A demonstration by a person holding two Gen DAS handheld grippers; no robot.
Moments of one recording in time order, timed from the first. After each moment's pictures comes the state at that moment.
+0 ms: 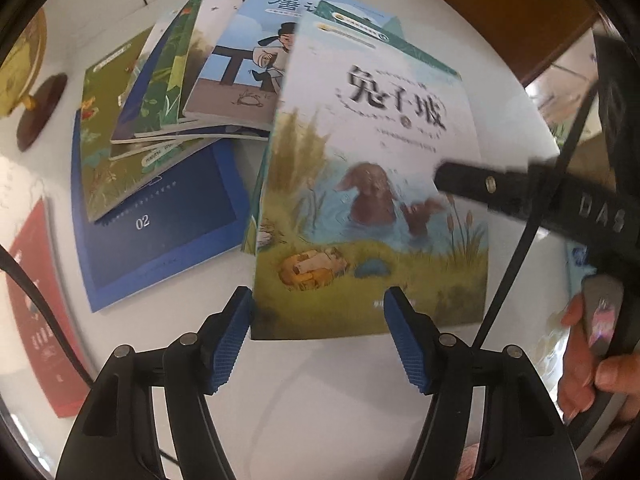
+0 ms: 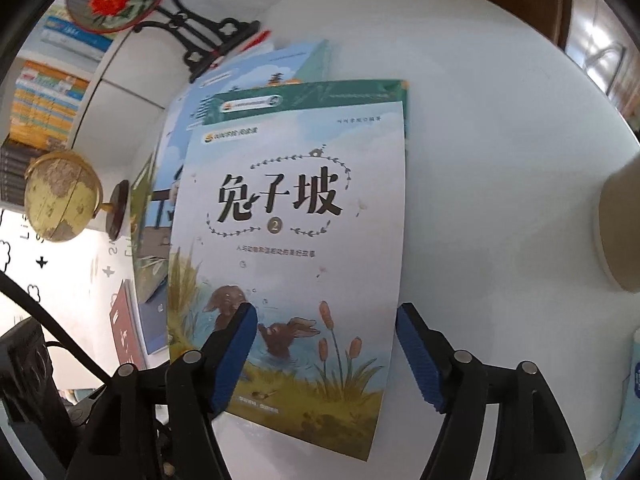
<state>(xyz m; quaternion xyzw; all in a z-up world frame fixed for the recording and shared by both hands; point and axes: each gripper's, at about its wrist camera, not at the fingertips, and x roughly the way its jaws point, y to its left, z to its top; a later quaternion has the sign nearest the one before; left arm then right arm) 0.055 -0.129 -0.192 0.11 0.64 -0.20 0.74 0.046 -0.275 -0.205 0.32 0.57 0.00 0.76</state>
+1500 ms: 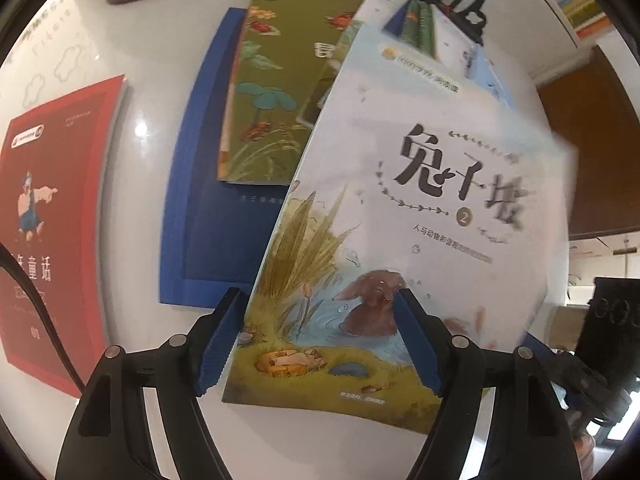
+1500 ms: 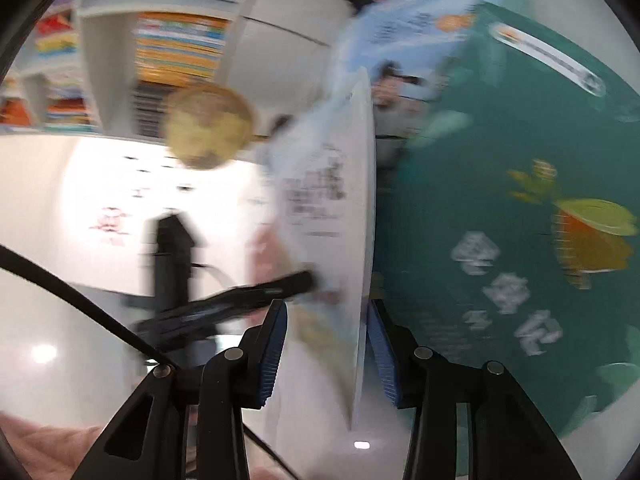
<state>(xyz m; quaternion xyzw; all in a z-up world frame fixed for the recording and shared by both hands) 0.106 -0.013 -0.217 -0.11 0.66 -0.08 0.74 0.063 -0.235 -0.213 0.42 0.50 0.32 0.68</state>
